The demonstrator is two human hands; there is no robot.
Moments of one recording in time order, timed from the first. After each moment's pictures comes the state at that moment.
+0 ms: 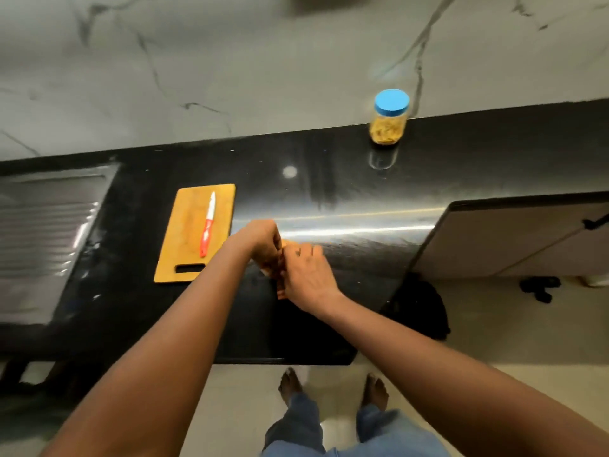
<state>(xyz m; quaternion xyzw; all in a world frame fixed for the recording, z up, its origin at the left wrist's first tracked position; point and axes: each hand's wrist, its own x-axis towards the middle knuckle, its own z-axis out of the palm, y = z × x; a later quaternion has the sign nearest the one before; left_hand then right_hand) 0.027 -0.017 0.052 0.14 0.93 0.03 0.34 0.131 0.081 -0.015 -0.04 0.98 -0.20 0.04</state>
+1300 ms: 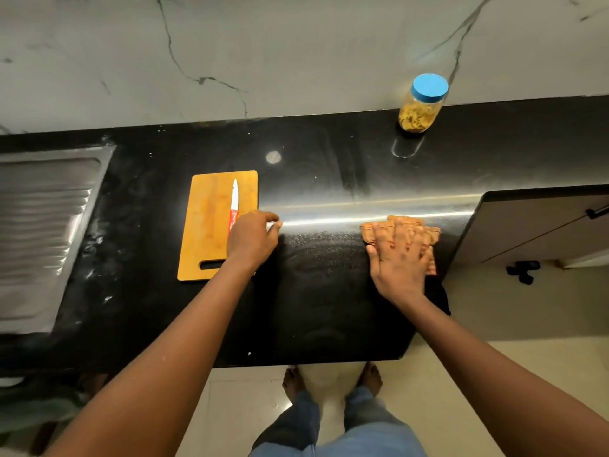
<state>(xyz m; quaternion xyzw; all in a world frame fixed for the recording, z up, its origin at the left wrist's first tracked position) 0.001 -0.121 -0.007 0.12 0.96 0.22 0.07 0.138 0.128 -0.070 0.24 0.97 -0.06 0.05</state>
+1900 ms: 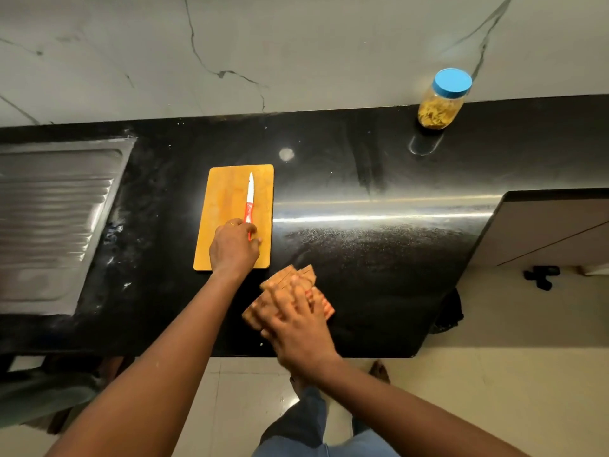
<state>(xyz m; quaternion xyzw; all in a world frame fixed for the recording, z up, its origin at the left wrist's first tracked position) 0.014 -0.179 -0.022 0.02 0.99 0.13 0.06 0.190 -0.070 -0.068 -0.12 0.98 -0.15 0.08</state>
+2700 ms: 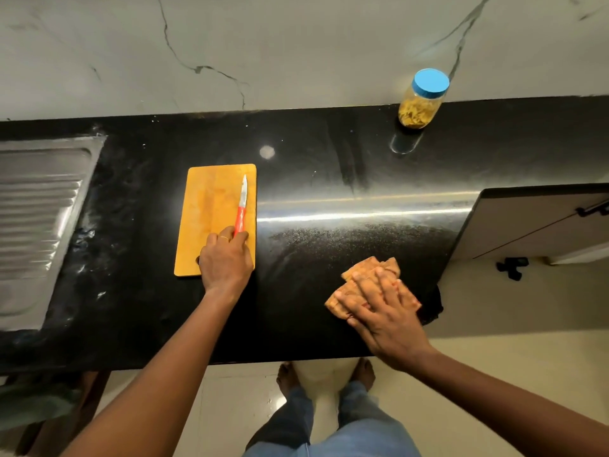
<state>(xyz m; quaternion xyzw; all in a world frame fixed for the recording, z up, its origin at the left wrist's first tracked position) 0.037 -0.173 -0.044 0.08 0.99 0.08 -0.03 0.233 0.093 -0.063 -0.05 0.99 -0.05 0.07</state>
